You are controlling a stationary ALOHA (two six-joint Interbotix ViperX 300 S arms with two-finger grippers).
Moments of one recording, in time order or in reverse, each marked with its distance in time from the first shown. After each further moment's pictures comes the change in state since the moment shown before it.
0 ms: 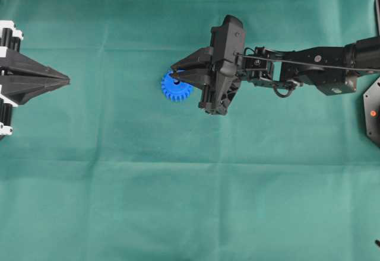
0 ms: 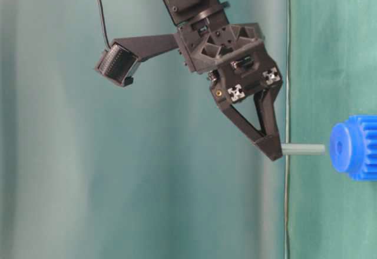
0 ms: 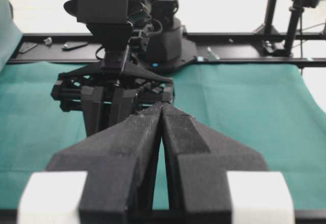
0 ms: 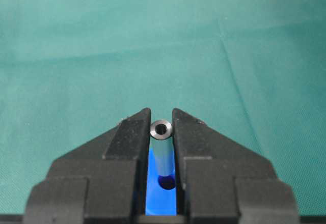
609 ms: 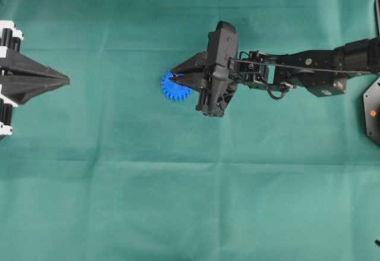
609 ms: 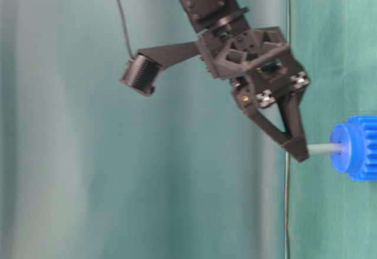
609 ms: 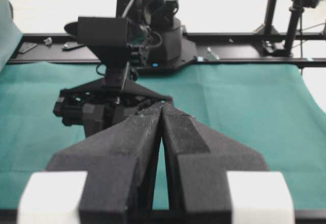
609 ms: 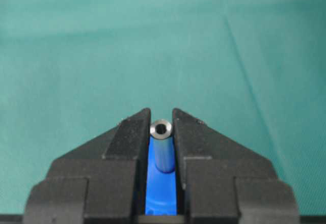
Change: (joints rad) left arm 0.000 0.000 0.000 0.000 0.000 0.000; right arm 0.000 0.067 -0.012 0.000 -0.002 0.000
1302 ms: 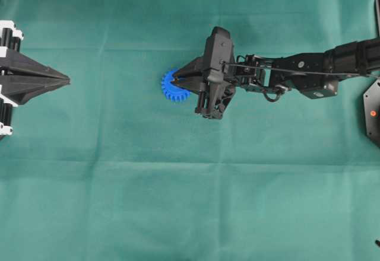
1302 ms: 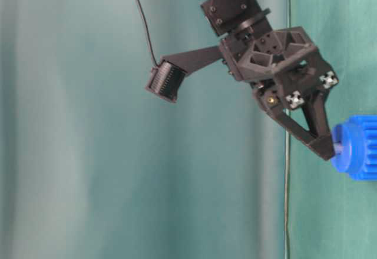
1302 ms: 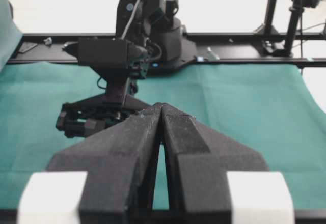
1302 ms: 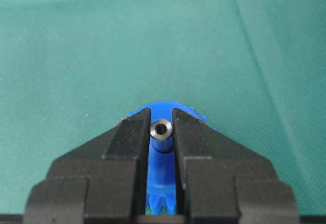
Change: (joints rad) left arm 0.000 0.000 0.000 0.000 0.000 0.000; right arm -0.002 0.060 -0.008 0.003 -0.003 0.000
